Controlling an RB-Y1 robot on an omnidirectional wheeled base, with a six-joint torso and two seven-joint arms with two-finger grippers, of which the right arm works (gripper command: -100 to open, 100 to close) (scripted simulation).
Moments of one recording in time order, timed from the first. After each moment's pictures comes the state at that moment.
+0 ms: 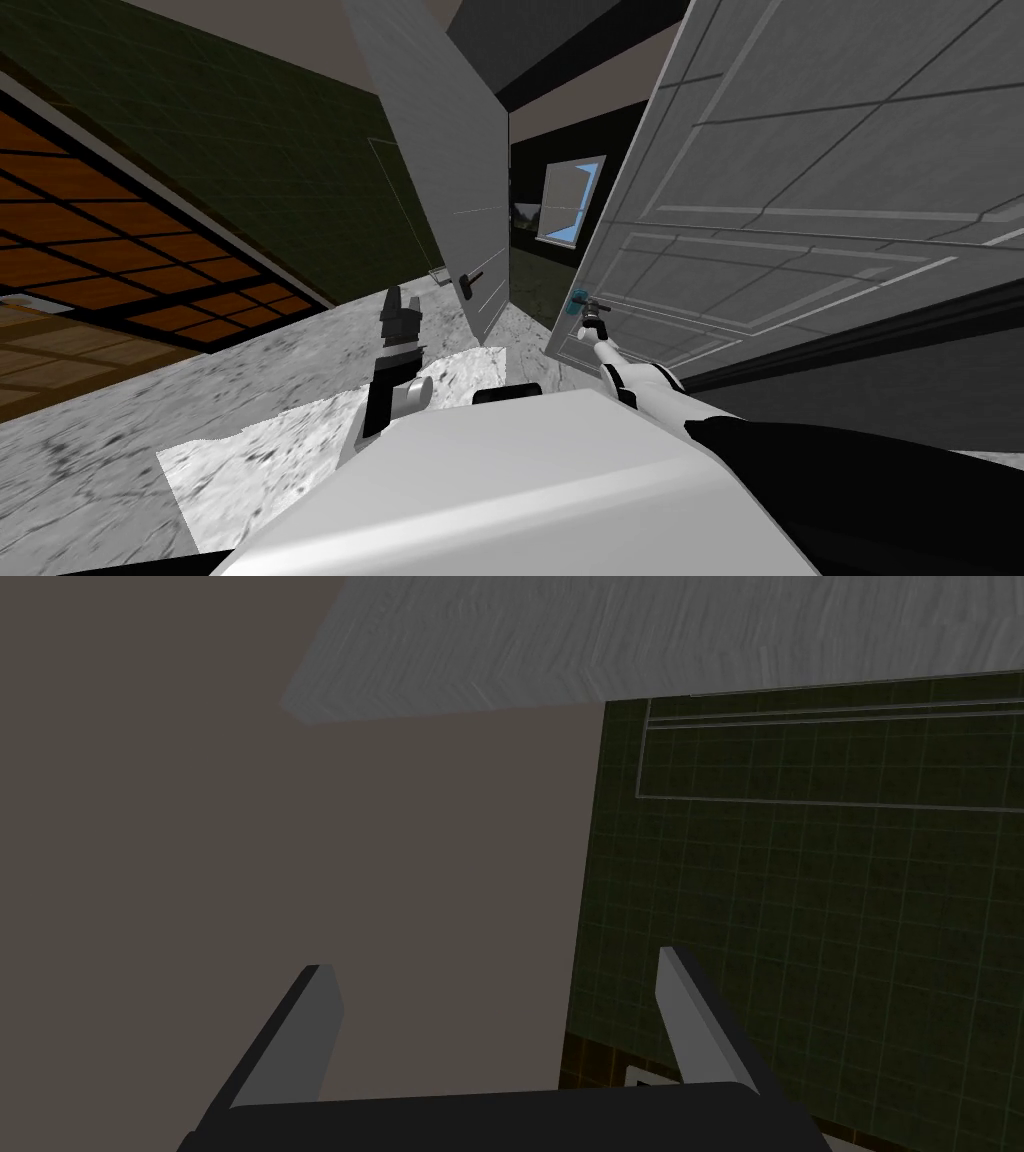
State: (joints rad) arm -0.40 -0.42 -0.18 -0.53 -0.57 -0.54 0.15
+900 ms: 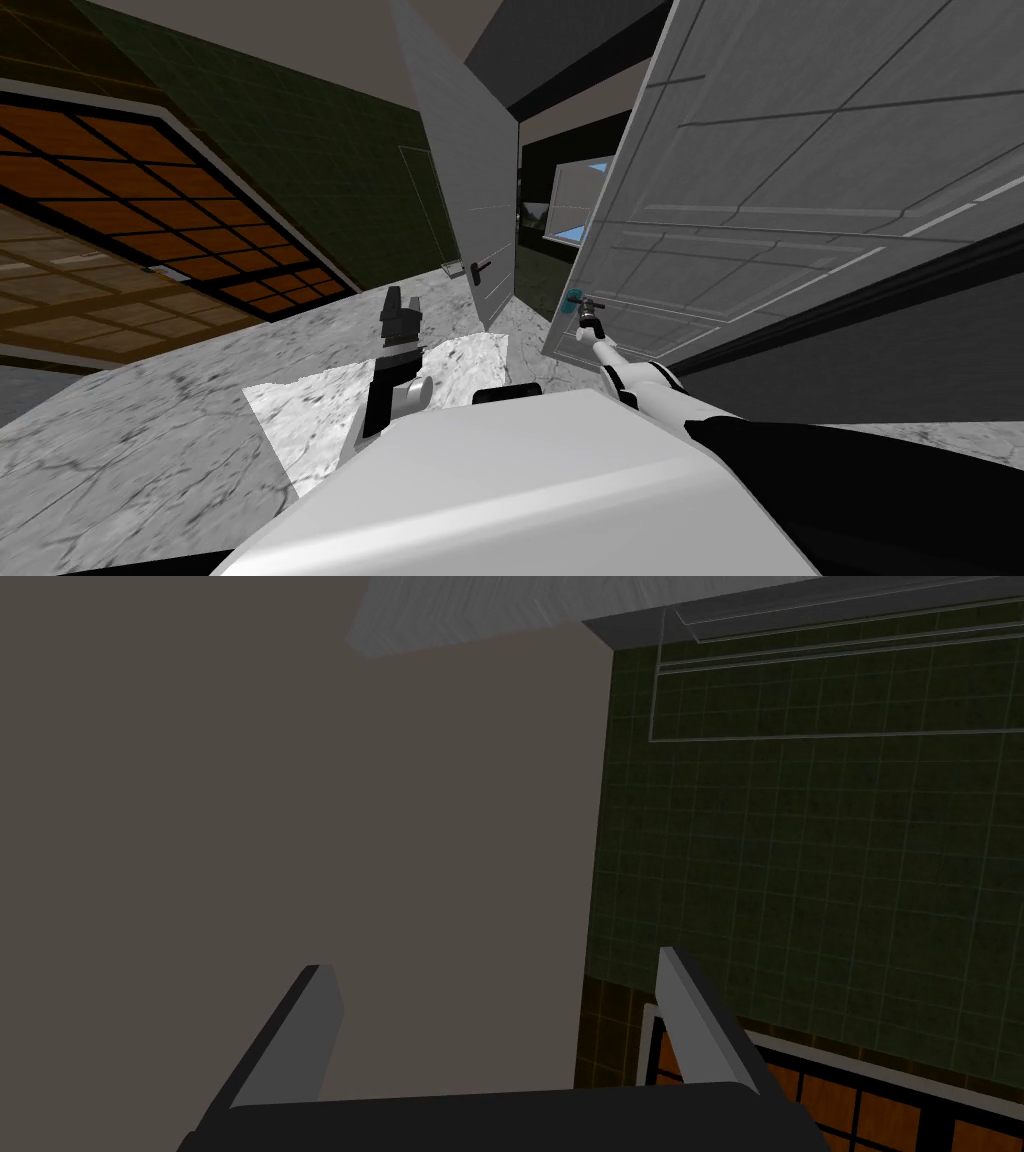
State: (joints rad) arm -0.40 -0.43 -0.10 -0.54 -0.52 -0.53 0.07
